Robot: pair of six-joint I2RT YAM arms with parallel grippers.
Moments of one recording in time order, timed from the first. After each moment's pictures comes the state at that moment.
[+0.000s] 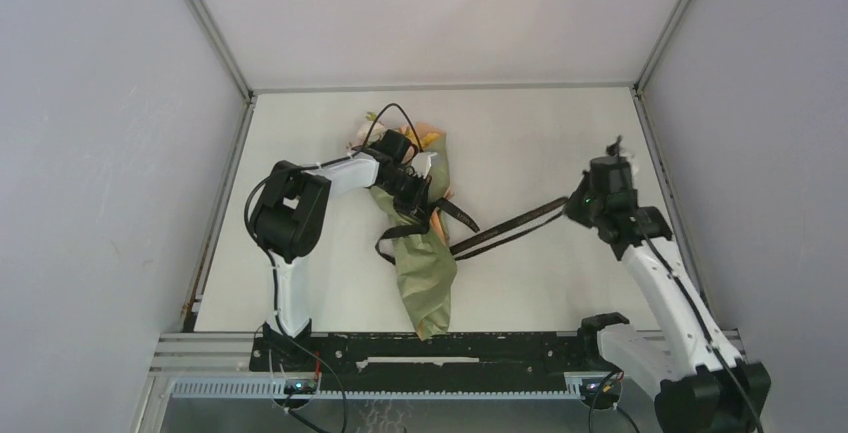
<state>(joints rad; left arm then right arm) -0.48 2.04 1.34 -0.53 0.63 -0.03 0.21 0.98 0.80 -0.71 0.11 0.61</state>
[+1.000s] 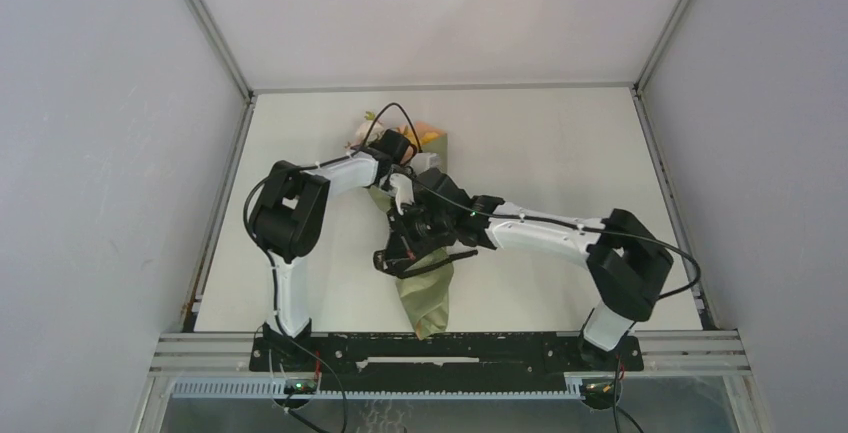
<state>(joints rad) -0.47 2.04 1.35 -0.56 0.59 0.02 0.96 1.64 1.15 -0.13 -0.51 0.39</state>
